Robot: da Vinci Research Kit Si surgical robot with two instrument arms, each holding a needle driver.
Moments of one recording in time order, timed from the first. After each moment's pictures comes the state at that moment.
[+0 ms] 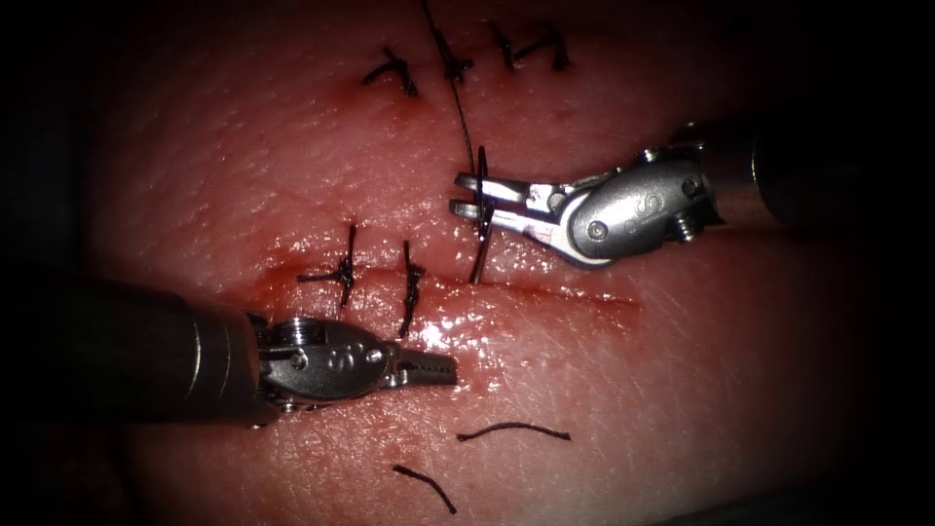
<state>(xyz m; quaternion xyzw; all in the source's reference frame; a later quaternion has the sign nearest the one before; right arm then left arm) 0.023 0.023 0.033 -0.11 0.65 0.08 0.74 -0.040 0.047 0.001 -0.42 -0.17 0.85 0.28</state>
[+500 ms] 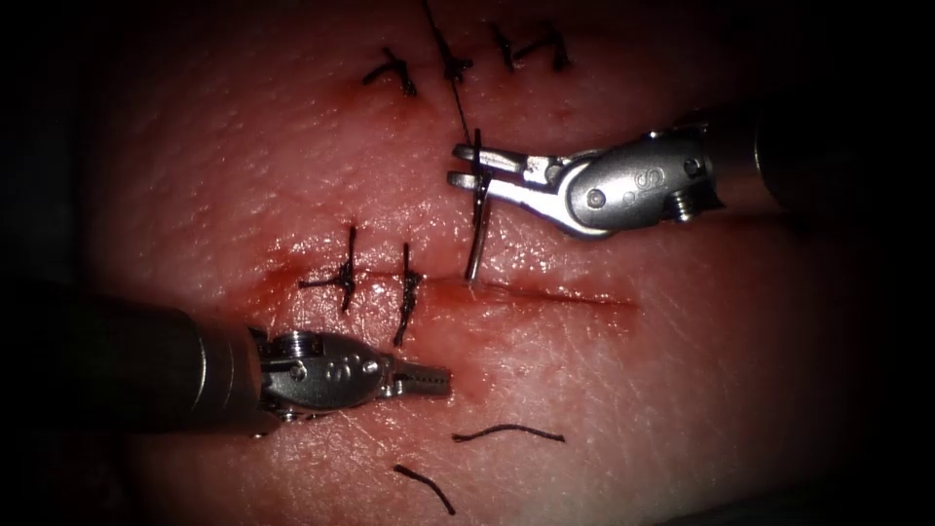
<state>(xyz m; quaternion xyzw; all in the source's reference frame) 0.024 0.024 0.032 -0.07 0.66 0.13 0.74 -0.039 0.046 0.004 -0.42 -0.18 0.84 0.28</state>
